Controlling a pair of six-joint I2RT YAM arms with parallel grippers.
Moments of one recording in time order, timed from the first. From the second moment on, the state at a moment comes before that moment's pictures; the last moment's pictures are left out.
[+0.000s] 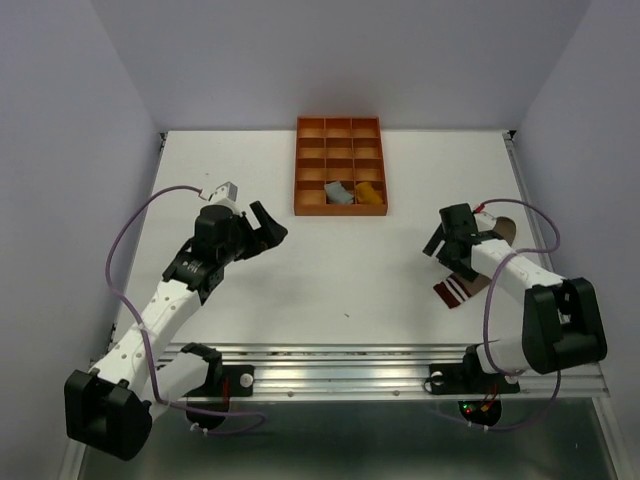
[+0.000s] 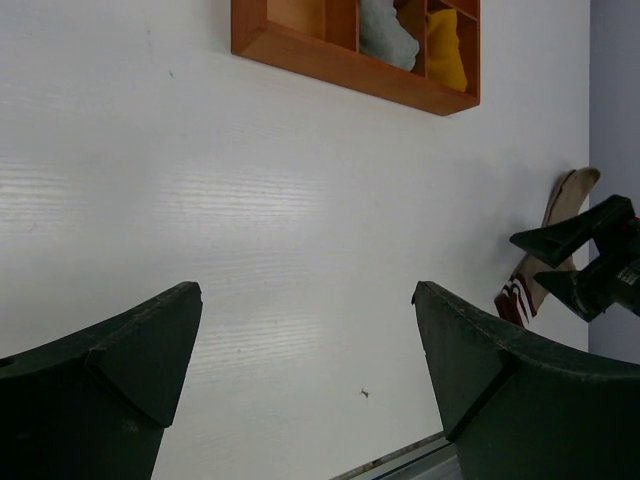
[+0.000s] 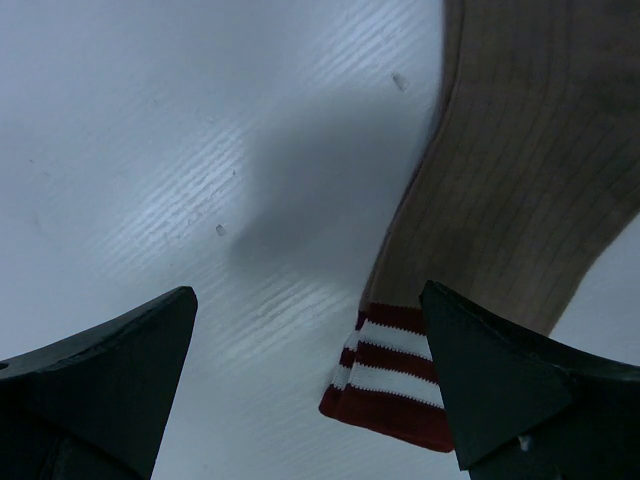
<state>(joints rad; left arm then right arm) -0.35 0.97 0.73 -0.27 0.09 -0.69 0.19 1.33 0.75 -0.48 0.41 0.78</state>
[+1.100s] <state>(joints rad) -0.35 0.93 0.65 -0.36 0.04 -0.78 1.07 1.78 1.06 -0.19 0.15 0.48</state>
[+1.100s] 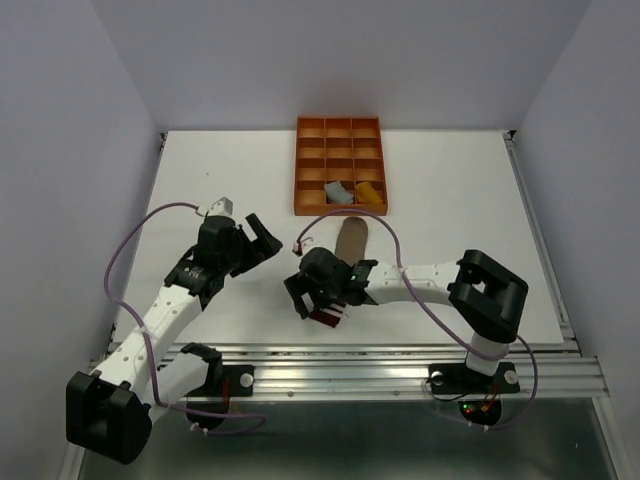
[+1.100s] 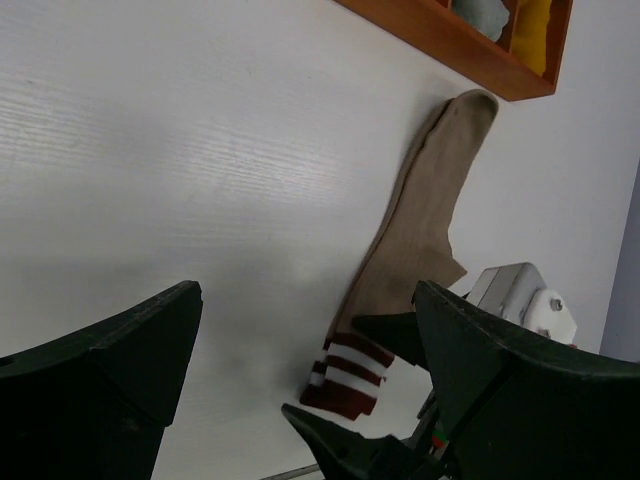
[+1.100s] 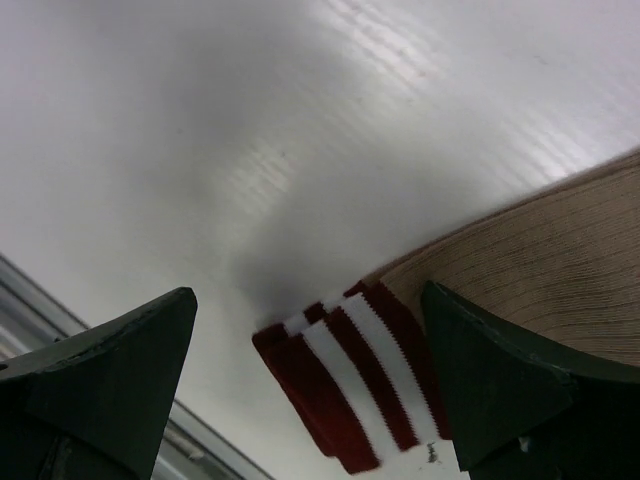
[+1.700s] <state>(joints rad) -0.35 0.91 0.64 -0.38 0.06 -0.79 1.18 1.45 0.92 -0.31 0.12 0.26</state>
